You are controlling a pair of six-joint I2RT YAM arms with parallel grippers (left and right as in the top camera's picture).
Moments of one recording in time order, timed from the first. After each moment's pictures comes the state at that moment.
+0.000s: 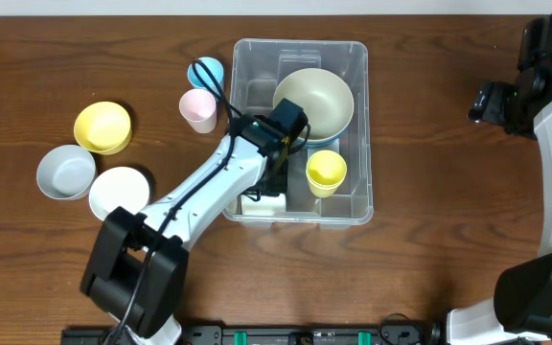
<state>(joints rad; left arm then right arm) -0.60 1.80 1.35 -1.08 -0.11 -0.55 -0.16 1.69 1.67 -1.18 0.26 0.23</state>
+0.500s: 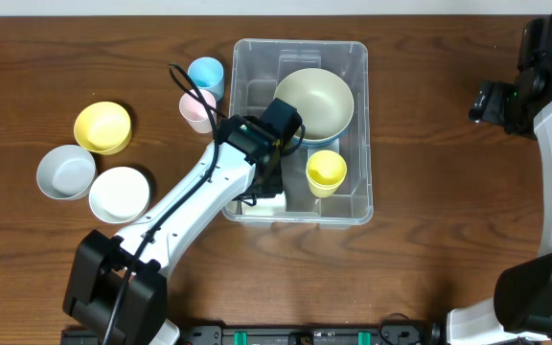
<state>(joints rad) -0.60 1.70 1.36 -1.16 -0.11 -0.68 -0.16 1.69 1.67 -1.18 0.26 0.23</state>
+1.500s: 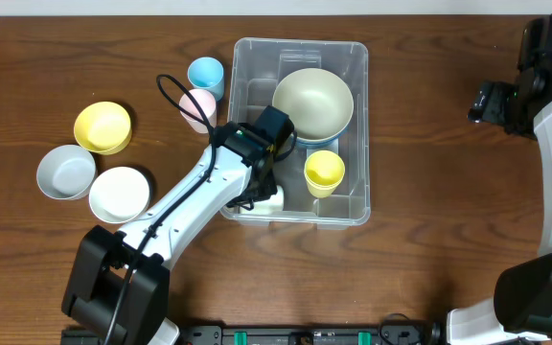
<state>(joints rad) -0.57 1.70 1.27 -1.10 -0.12 -0.80 -0.16 1.69 1.67 -1.18 0.26 0.23</state>
